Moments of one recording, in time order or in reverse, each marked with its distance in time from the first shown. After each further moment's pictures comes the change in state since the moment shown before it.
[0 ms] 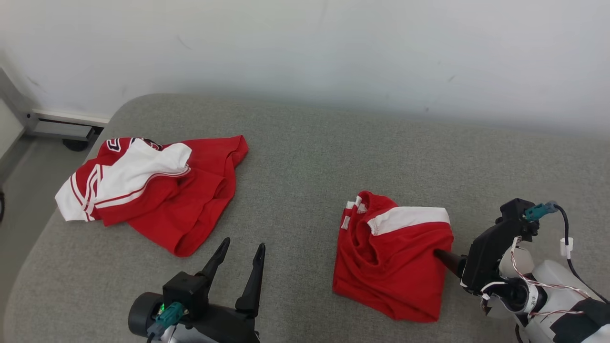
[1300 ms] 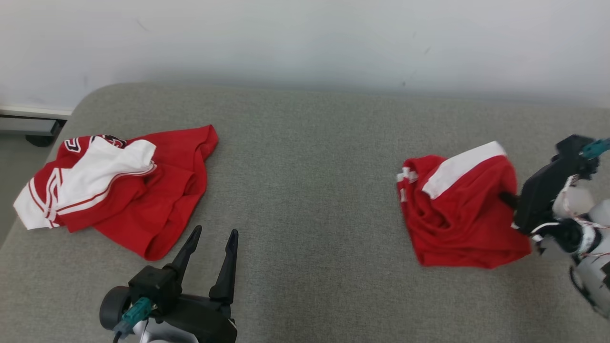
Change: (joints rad) left arm 0.010 0.041 0.069 -0.047 -0.016 0.006 -0.009; right arm -0.199 -0.092 -0.001 0.119 -0.048 0.043 0.028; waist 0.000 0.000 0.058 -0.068
